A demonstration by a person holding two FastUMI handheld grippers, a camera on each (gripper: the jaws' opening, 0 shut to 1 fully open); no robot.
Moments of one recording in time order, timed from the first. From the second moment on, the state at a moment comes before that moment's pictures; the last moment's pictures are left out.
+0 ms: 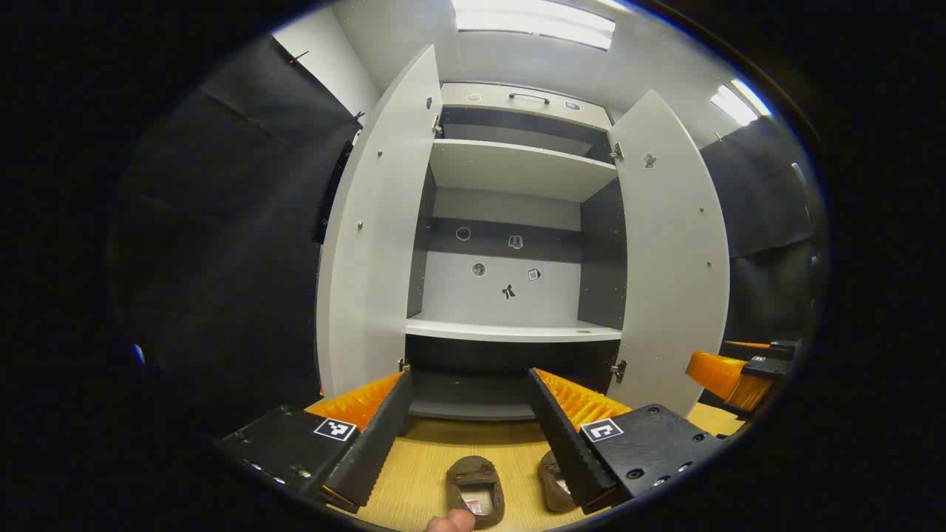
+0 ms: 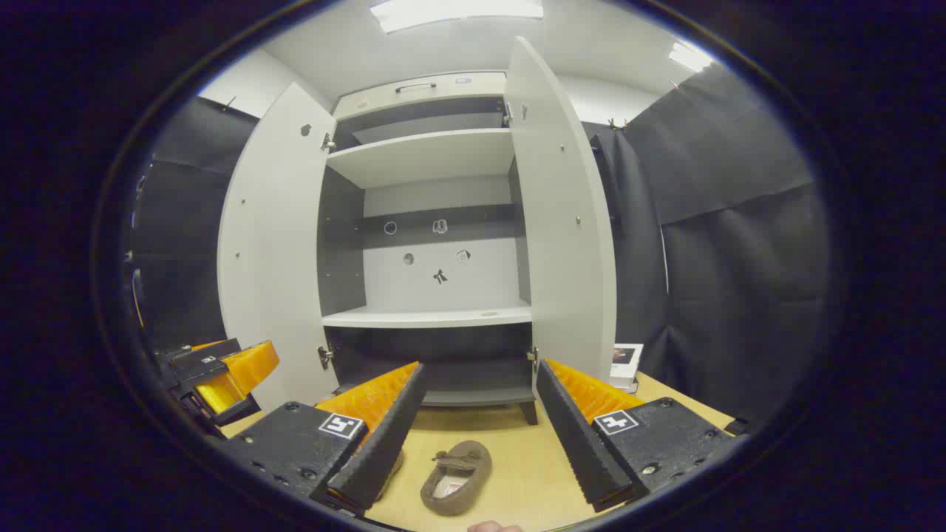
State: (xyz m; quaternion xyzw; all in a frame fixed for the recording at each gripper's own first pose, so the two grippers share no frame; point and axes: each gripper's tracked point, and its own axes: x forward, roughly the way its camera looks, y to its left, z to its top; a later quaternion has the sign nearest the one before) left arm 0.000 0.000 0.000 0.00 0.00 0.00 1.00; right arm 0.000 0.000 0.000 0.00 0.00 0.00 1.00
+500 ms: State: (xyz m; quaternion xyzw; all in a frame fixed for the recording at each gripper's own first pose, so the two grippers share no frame) left arm -0.004 0.000 -0.002 0.01 0.00 0.01 1.00; right arm -0.004 -0.009 -0.005 0.00 0.01 -0.01 1.00
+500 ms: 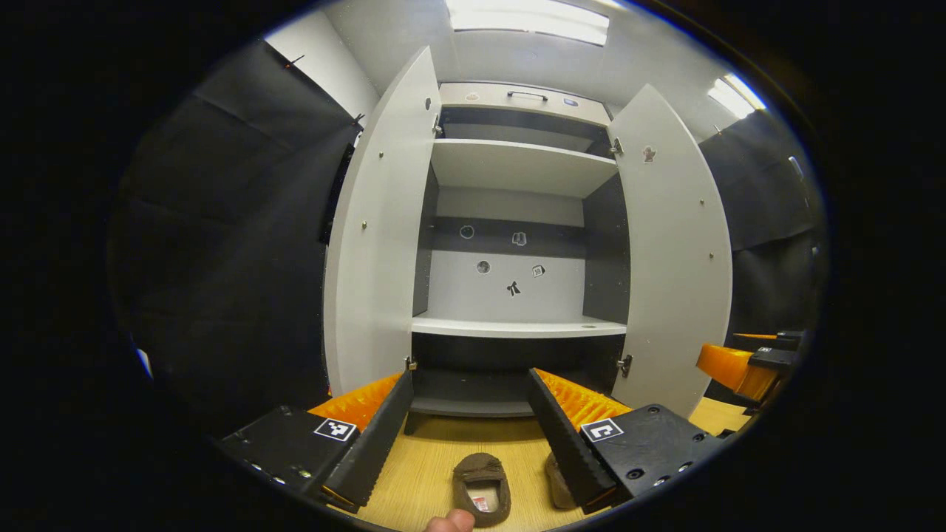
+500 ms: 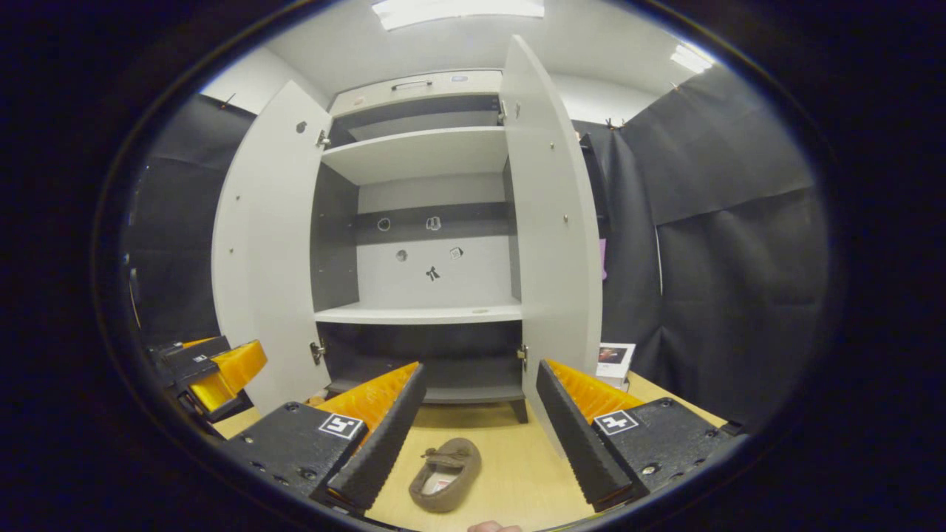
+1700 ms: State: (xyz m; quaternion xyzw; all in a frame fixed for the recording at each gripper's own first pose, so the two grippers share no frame) left arm -0.004 0.015 0.003 0.01 0.00 0.03 1.00; right arm 0.027 0.038 -0.054 -0.04 0.09 0.06 0.99
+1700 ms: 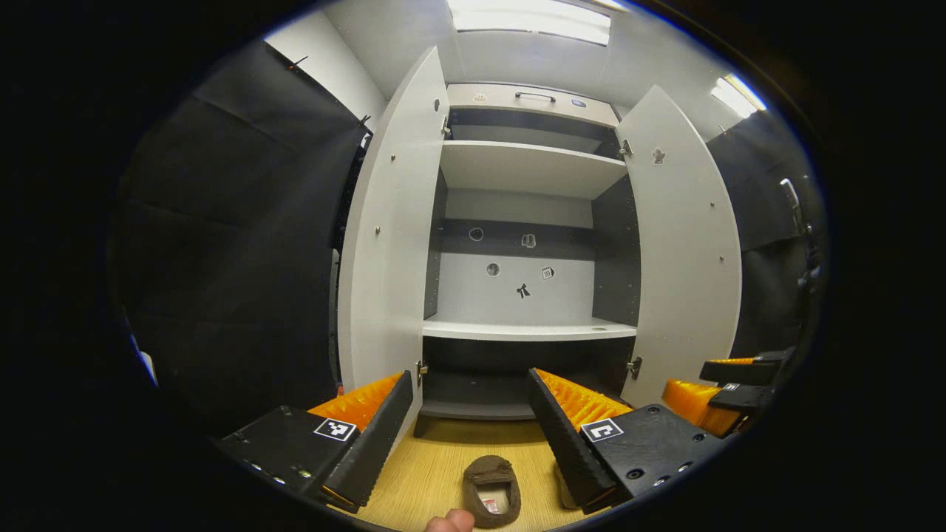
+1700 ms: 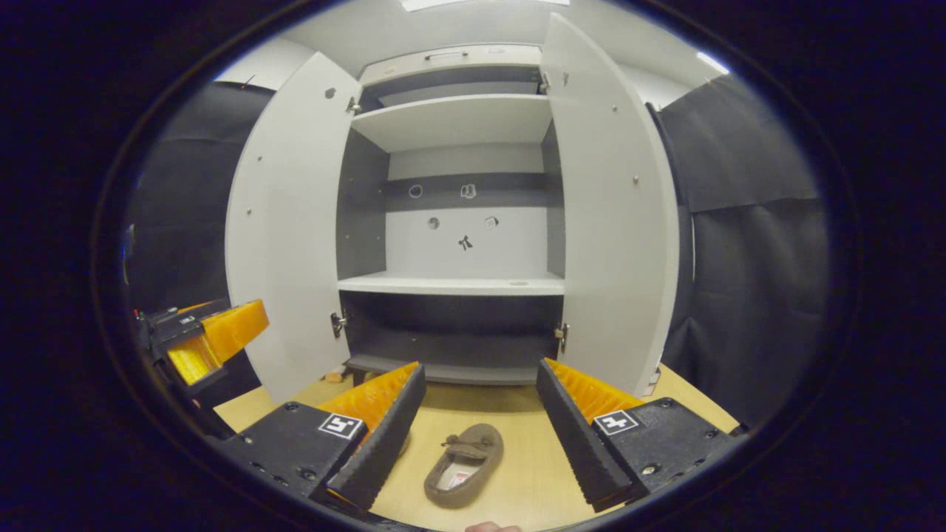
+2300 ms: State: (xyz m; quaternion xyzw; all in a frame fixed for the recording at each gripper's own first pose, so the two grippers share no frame) left arm -0.017 0.036 -0.002 0.01 0.01 0.05 1.00; right arm 0.042 0.073 -0.271 -0.05 0.38 0.14 0.91
